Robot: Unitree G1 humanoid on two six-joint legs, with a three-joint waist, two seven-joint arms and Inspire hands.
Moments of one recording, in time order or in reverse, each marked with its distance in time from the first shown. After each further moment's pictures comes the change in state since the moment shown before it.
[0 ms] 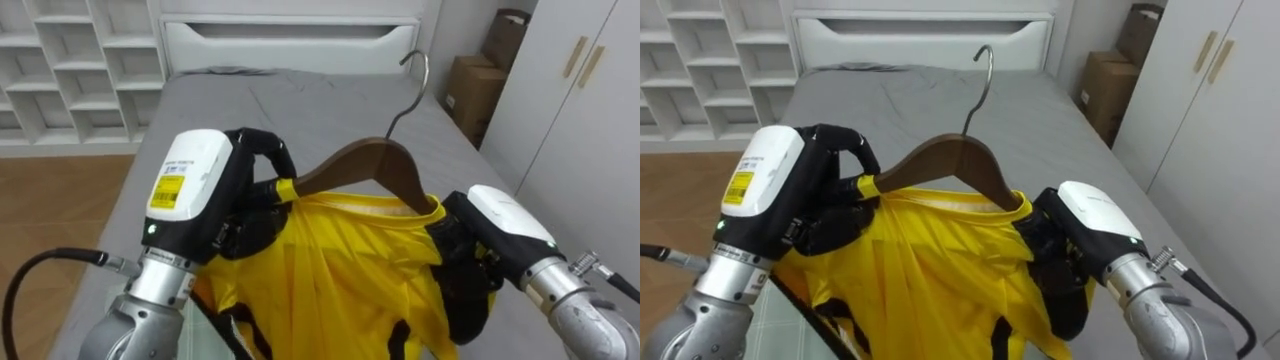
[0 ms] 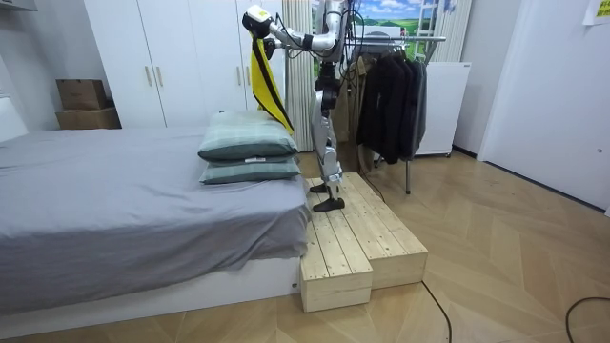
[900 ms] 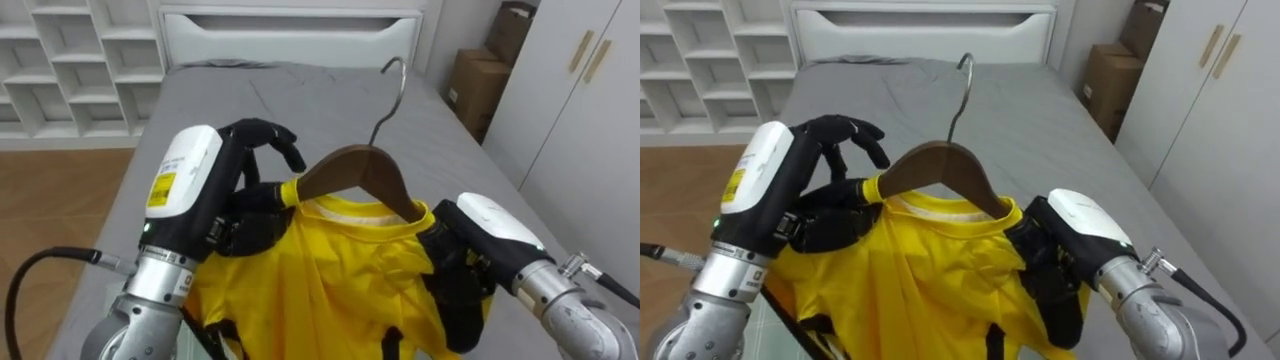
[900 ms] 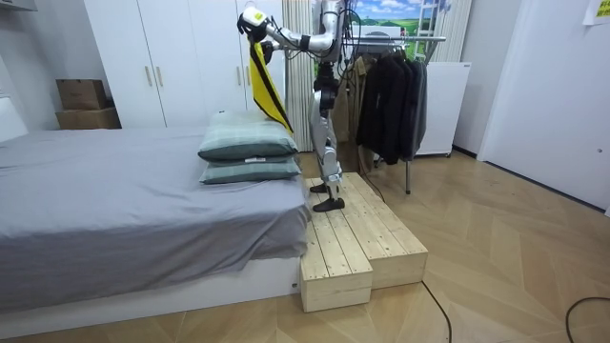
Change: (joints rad) left arm 0.000 0.003 -0.017 -0.003 -0.176 0.008 -0.030; right arm 0.000 0.019 0.011 0.003 0.006 0.012 0.073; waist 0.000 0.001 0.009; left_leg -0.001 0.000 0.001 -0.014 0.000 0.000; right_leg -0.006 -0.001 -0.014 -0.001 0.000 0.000
